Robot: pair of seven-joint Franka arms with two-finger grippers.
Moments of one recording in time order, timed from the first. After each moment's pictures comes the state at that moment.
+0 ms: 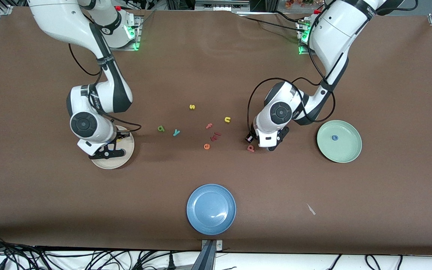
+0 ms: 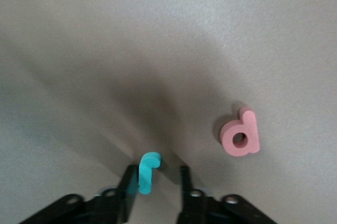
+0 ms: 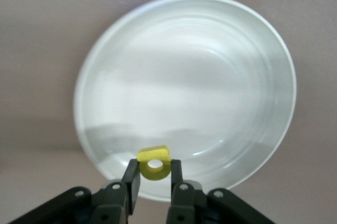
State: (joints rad) left arm -0.25 0.68 -0.32 -1.82 0.00 2.42 -1.41; right arm 0.42 0.52 -0.23 -1.88 -0.02 2.17 0.07
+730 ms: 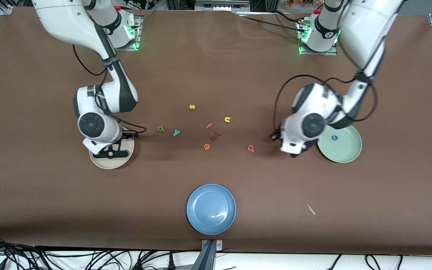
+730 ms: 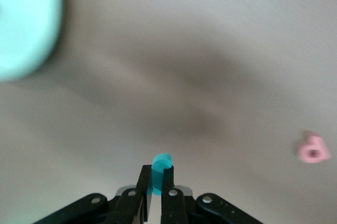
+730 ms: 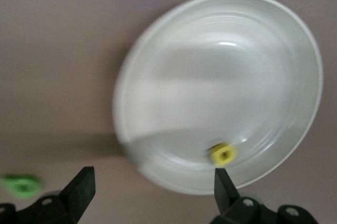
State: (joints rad) left arm -0.04 0.52 -0.30 -1.76 0.00 1.93 -0.87; right arm 0.47 0.53 -0.16 -1.79 -0.01 2.08 0.37
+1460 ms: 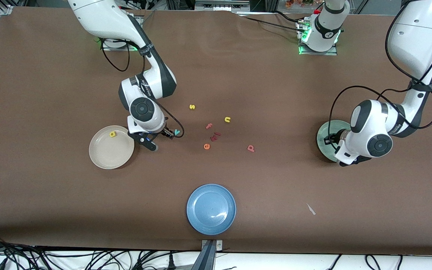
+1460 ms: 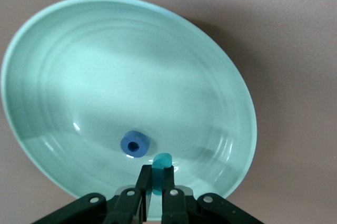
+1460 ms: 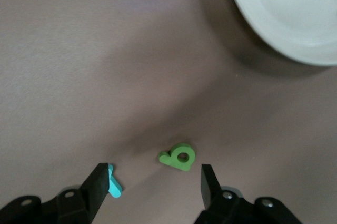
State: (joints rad) left arm 0.23 0.61 -0.30 -1.80 0.21 1.97 -0.47; right arm 0.59 0.57 -0.11 -1.82 0.10 2.24 1.05
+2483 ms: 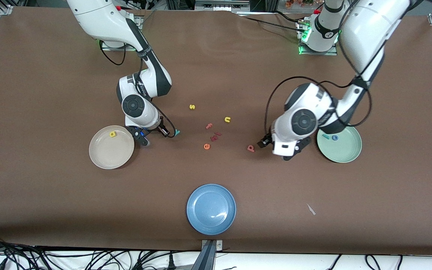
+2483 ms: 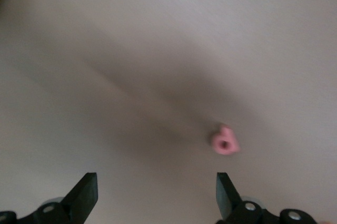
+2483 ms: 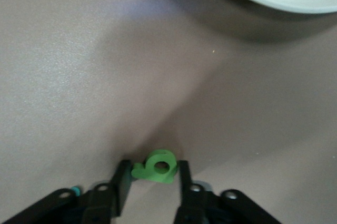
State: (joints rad) left arm -0.02 0.68 -0.53 -1.64 0.17 2.10 -1.33; right arm 0.59 0.55 -0.11 -1.98 0.18 2.41 1.10
